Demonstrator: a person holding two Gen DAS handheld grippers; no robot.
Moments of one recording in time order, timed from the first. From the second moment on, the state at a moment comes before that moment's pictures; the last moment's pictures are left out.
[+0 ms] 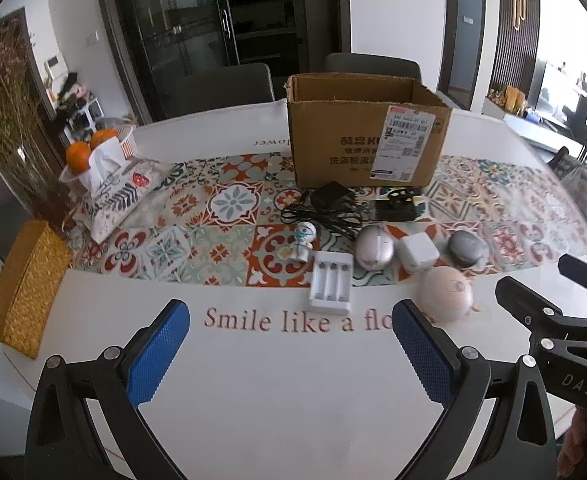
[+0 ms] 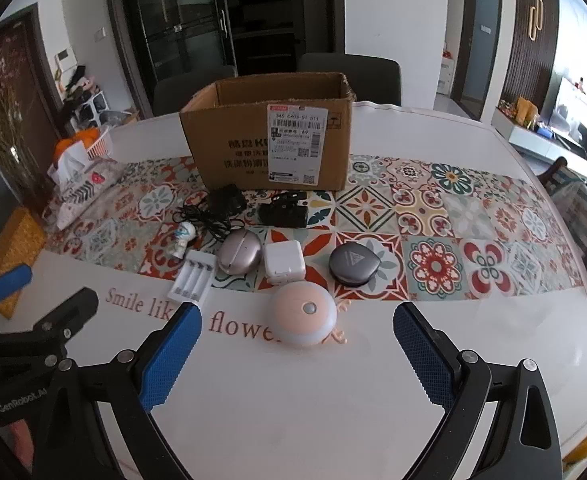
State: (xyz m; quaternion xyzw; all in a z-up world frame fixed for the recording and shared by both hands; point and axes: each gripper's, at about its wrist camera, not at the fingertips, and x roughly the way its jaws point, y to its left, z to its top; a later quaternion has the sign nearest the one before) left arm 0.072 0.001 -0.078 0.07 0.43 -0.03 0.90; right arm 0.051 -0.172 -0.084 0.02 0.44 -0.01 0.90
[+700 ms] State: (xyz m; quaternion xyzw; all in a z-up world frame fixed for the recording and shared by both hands) left arm 0.126 -0.002 -0.158 0.09 0.47 -0.04 0.88; right arm 0.105 -0.172 -0.179 0.05 0.50 -0.02 0.87
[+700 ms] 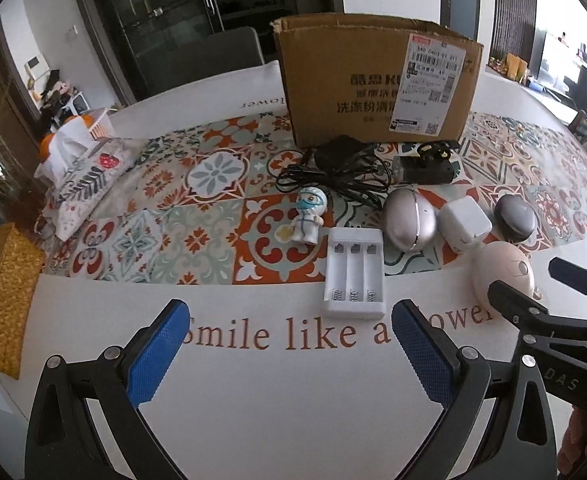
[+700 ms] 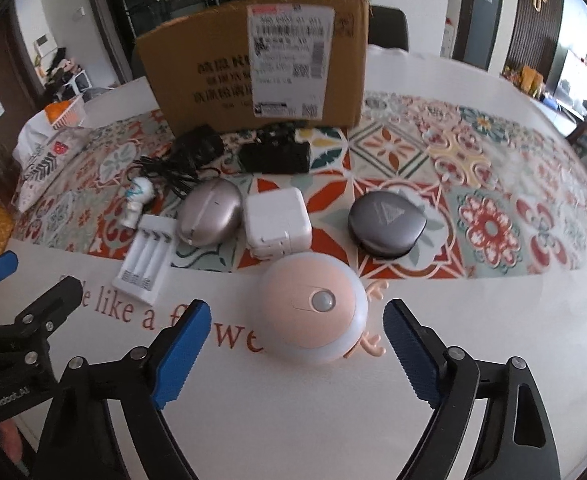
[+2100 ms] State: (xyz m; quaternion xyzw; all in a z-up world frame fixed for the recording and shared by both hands) left arm 0.150 -0.020 -0.193 0.09 0.47 -0.09 0.87; right arm 0.114 -0.182 -0.201 0.04 0.48 -0.04 0.87
